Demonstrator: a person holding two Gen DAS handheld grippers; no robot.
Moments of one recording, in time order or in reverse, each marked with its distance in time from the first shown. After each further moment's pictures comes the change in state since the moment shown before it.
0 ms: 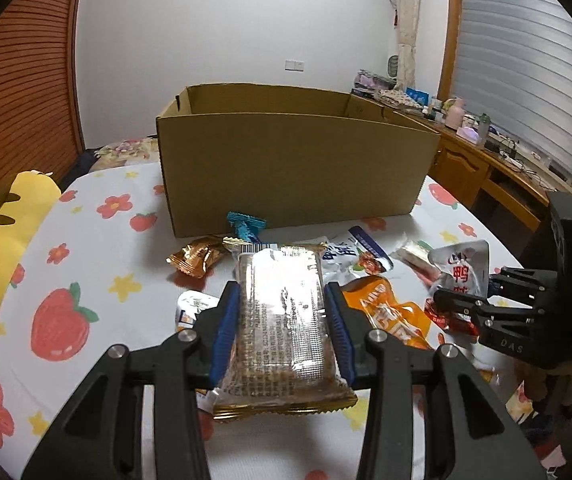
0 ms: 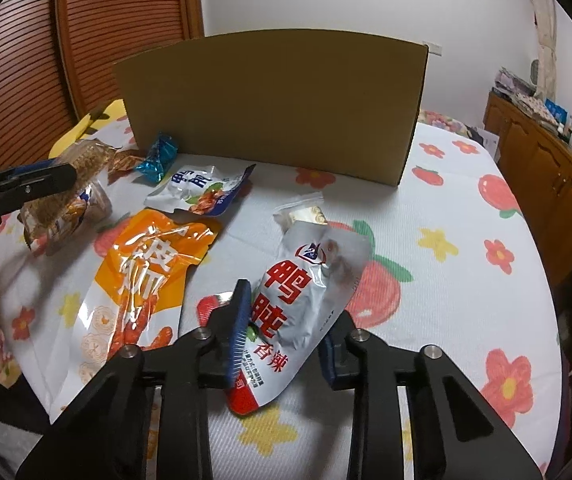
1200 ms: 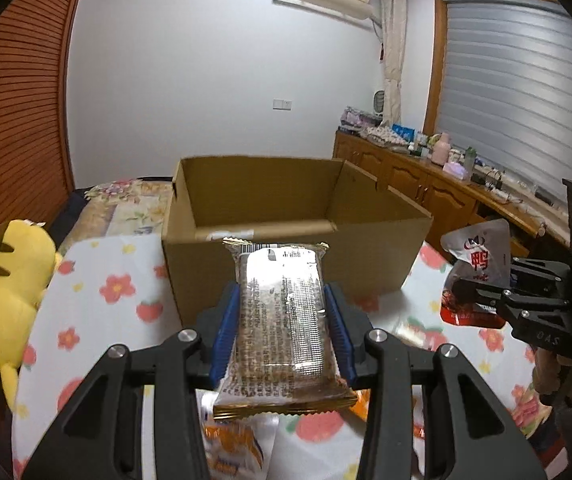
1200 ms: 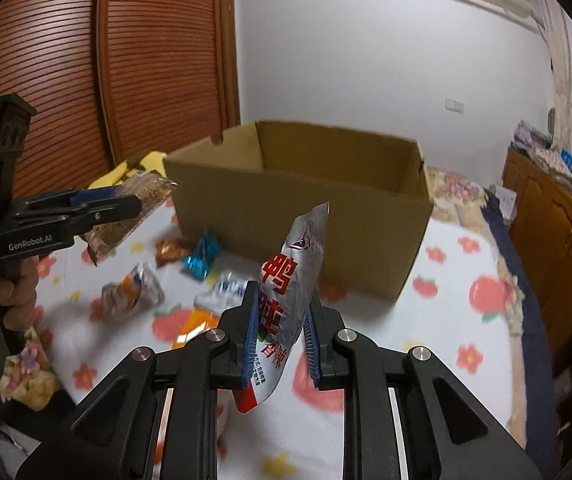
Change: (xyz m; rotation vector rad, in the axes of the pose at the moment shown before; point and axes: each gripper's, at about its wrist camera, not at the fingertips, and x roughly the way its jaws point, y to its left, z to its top) left arm -0.016 0.016 0.077 0.012 -0.133 -0.064; right arm -0.060 0.005 0.066 -0.083 -0.192 0.077
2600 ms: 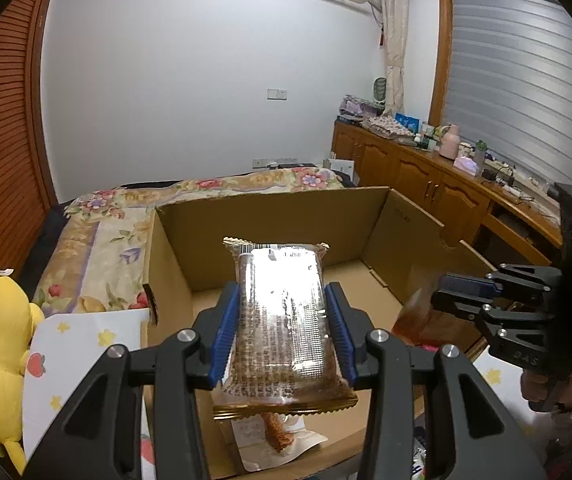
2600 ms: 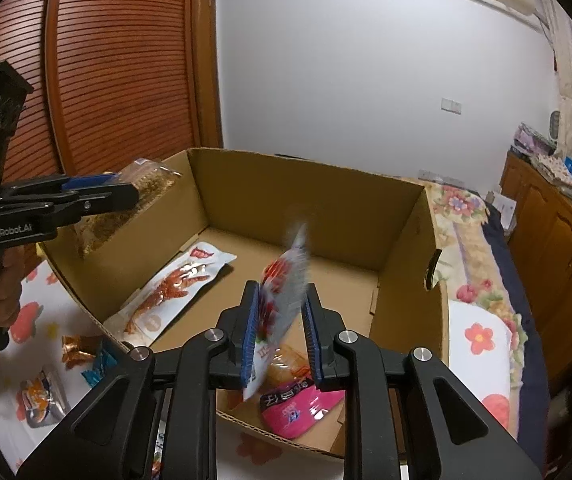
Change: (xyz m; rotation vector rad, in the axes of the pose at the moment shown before) left arm 0.131 0.038 0.086 0.040 0.063 -0.001; right arm 0.119 -0.065 0.087 0.009 0.016 -0.036
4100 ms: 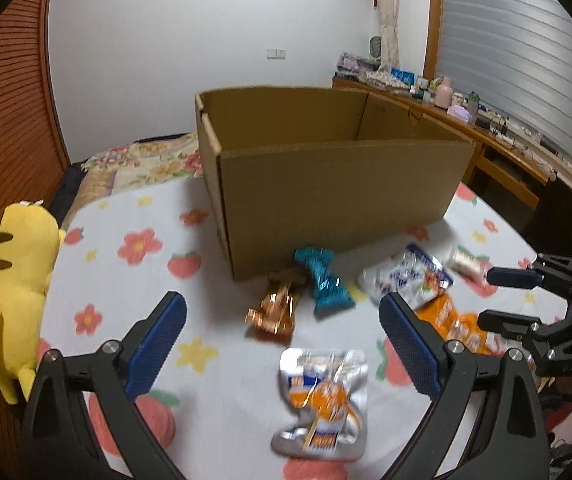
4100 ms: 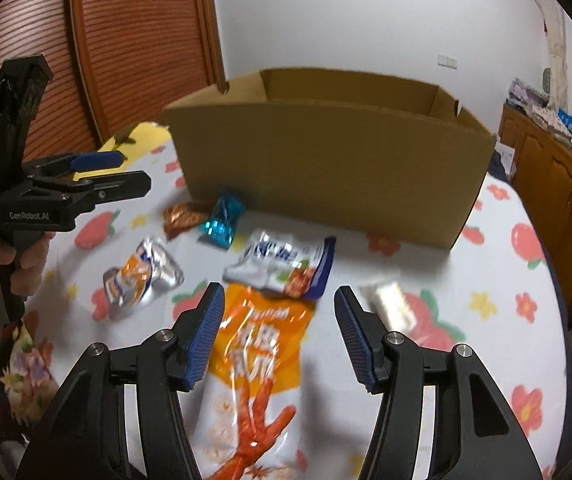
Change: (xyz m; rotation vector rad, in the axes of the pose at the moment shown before) left arm -0.096 0.003 -0.129 0.042 0.144 0.017; right arm -0.075 0.110 -0.110 0.080 0.140 0.015
